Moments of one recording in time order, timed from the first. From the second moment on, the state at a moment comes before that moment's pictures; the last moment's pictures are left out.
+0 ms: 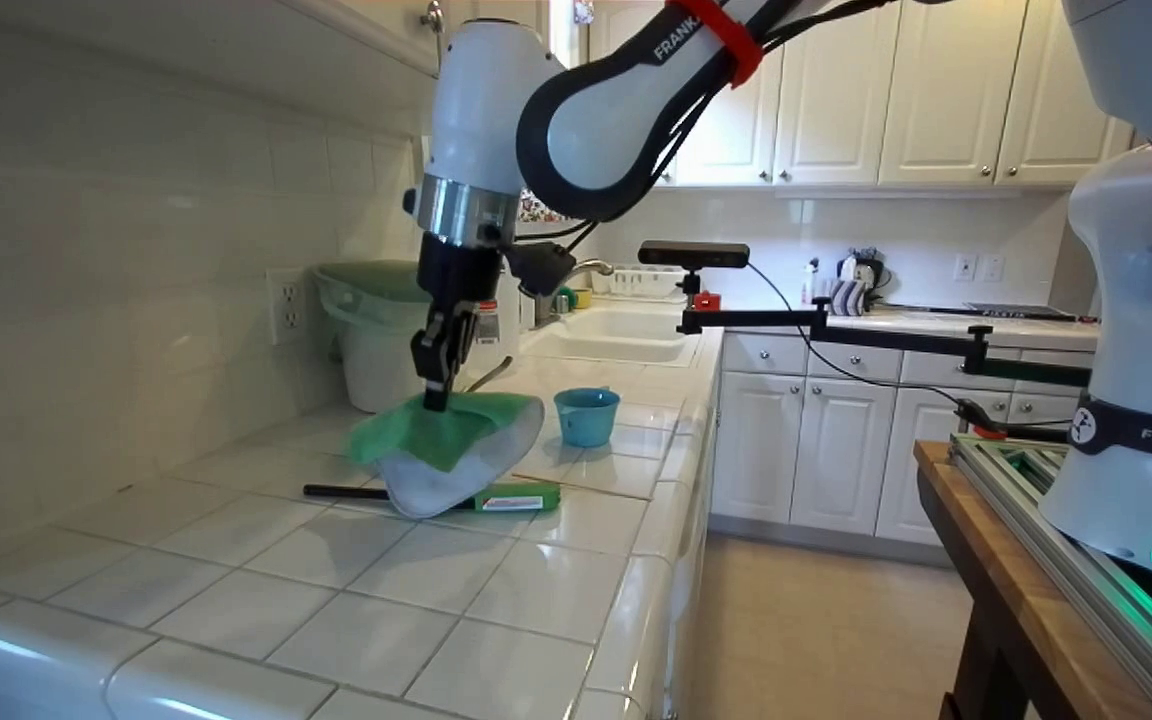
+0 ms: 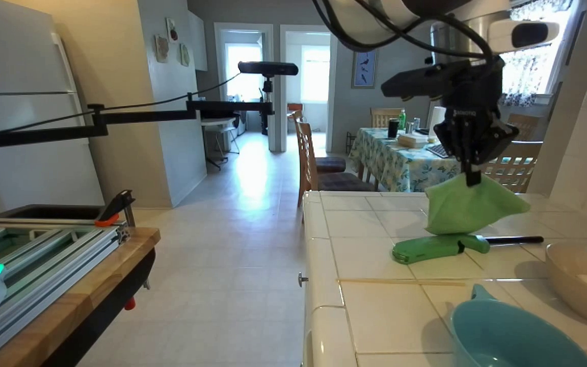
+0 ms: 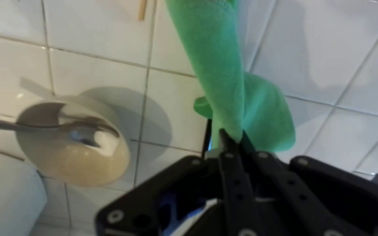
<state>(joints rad) 0.21 0.51 0.04 -1.80 -0.18 2.55 0.15</state>
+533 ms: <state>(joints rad) 0.19 0.50 0.15 -1.87 -0.07 2.57 0.06</state>
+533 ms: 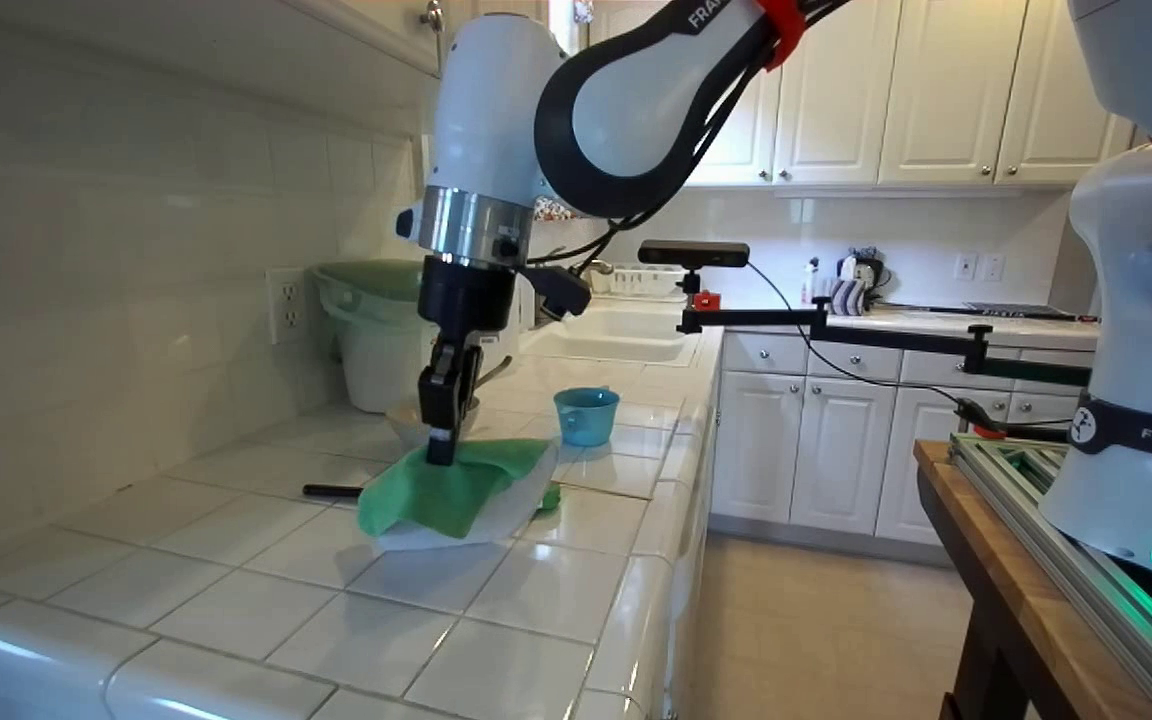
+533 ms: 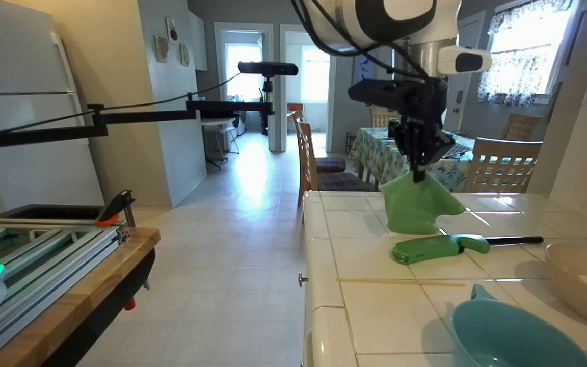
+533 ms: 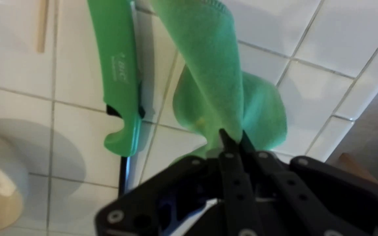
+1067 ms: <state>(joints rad) 0.14 0.64 0.25 -1.88 0.03 2.68 -0.08</state>
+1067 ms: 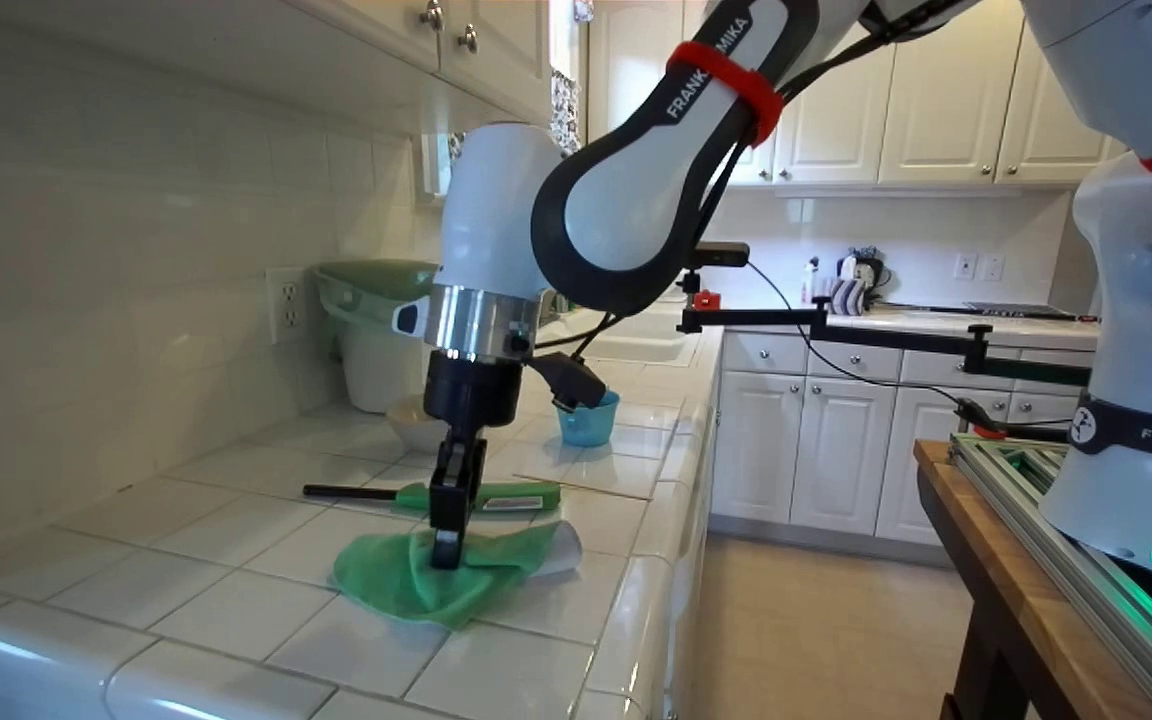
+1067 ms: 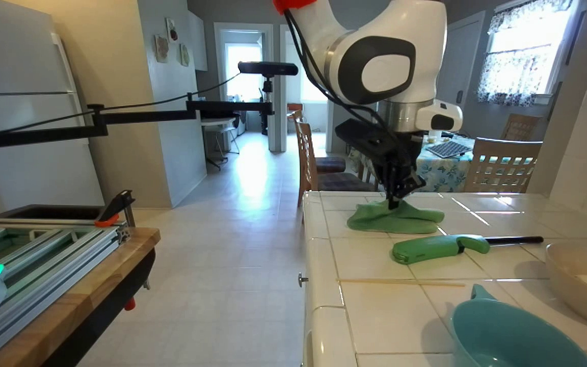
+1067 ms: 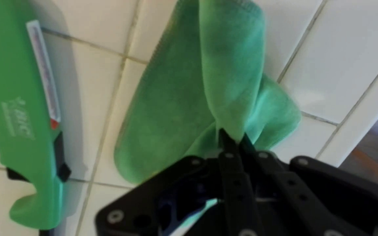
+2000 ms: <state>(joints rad) 0.11 0.44 0.26 -1.84 0.04 2.29 -0.11</state>
